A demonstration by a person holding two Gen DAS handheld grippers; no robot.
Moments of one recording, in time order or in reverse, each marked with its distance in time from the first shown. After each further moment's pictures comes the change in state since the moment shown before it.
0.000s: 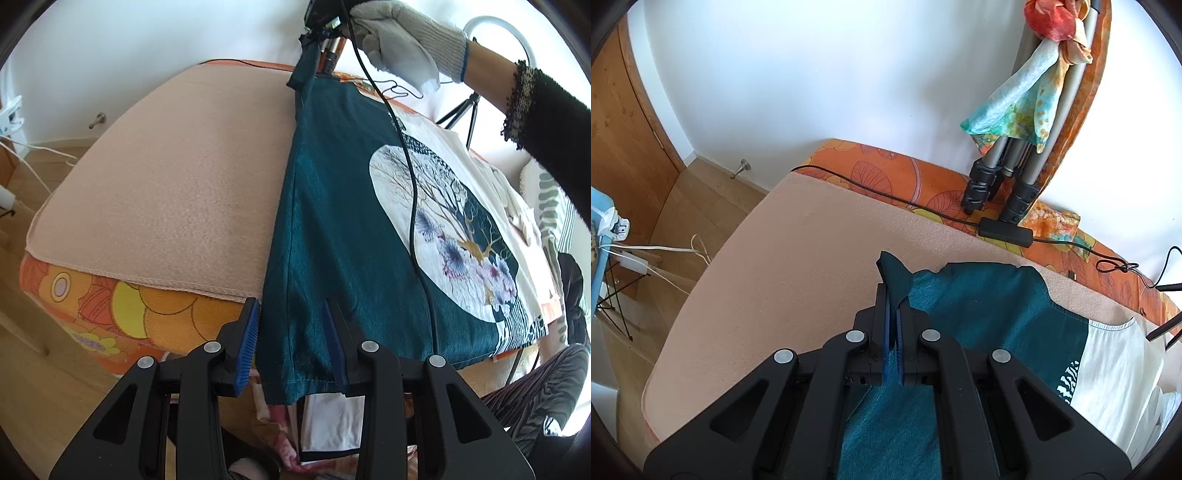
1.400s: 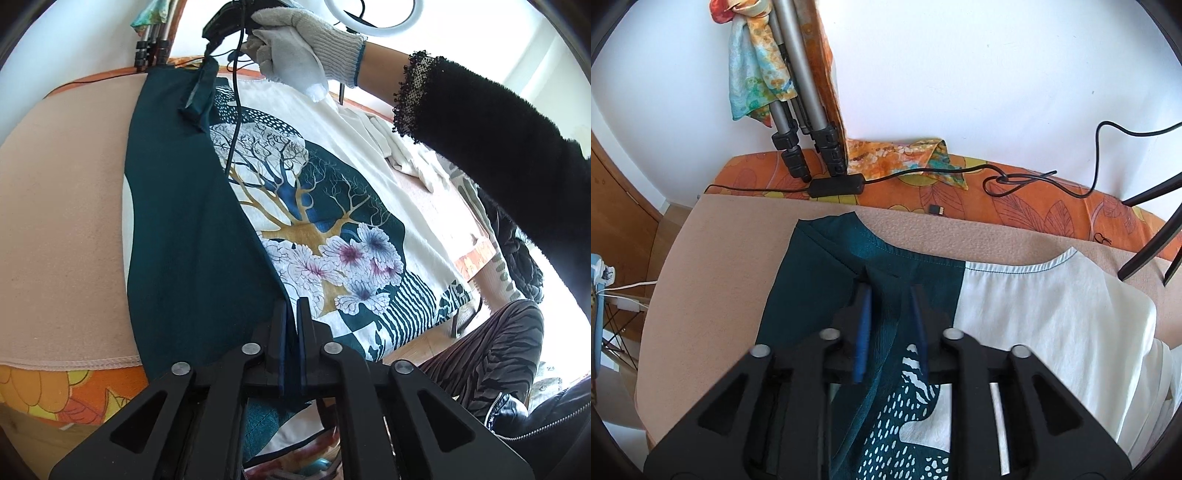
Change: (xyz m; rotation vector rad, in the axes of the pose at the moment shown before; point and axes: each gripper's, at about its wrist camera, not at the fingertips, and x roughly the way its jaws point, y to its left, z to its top) left arm 0.017 -0.137 0.014 0.259 0.089 -0.325; right arm -0.008 -0.187 -0.069 0.261 0.009 -0.006
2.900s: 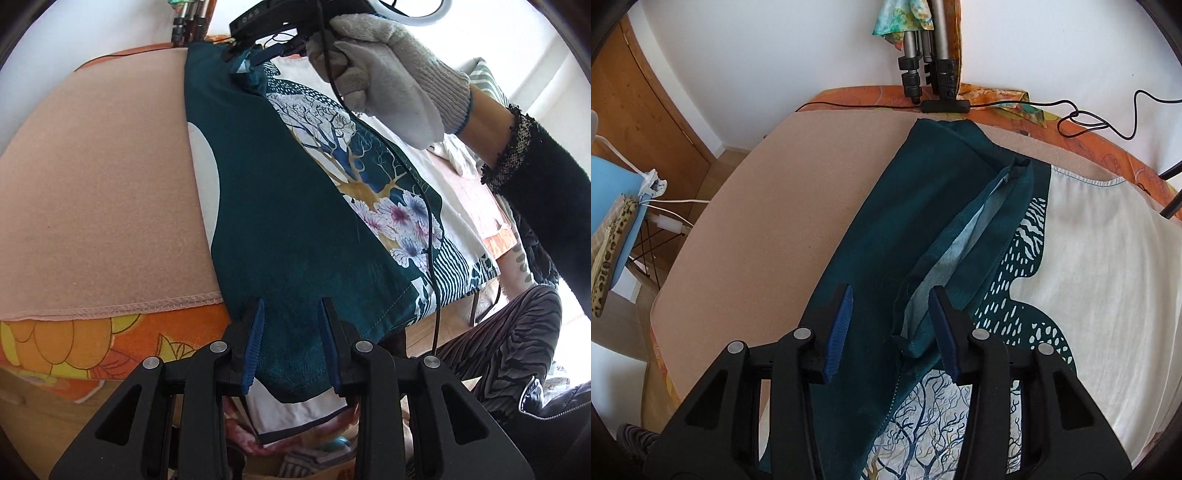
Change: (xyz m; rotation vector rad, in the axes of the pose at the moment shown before) left arm -0.011 0.035 -0.031 -0.038 0.057 0.092; right arm -0.042 0.074 -0.096 -0.188 0.052 0.160
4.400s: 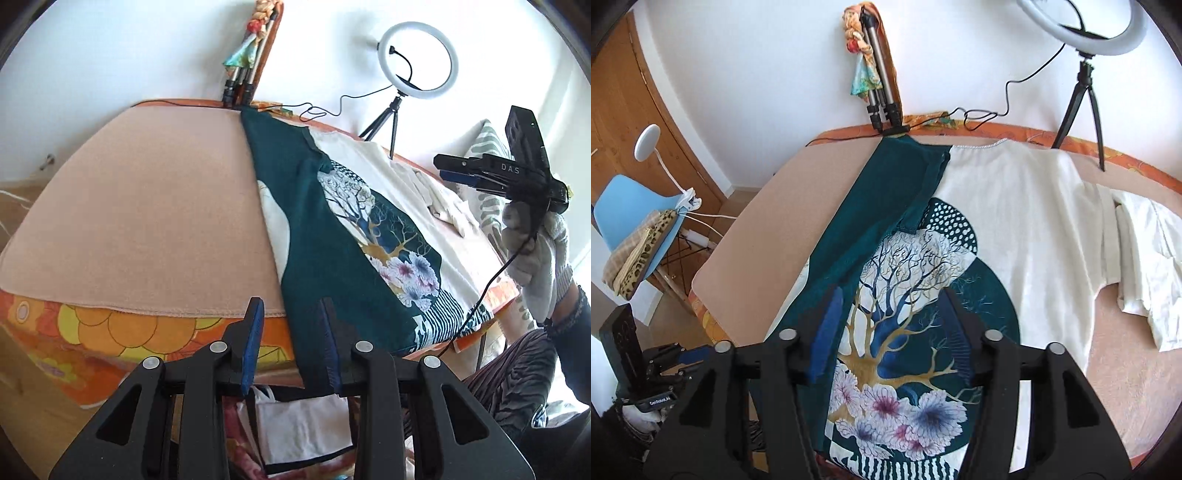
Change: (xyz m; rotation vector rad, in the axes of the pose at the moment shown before) left arm -0.063 0.018 -0.023 -0.073 -0.271 0.047; right arm -0.191 -0.042 -0.176 0.112 -0.234 -0.013
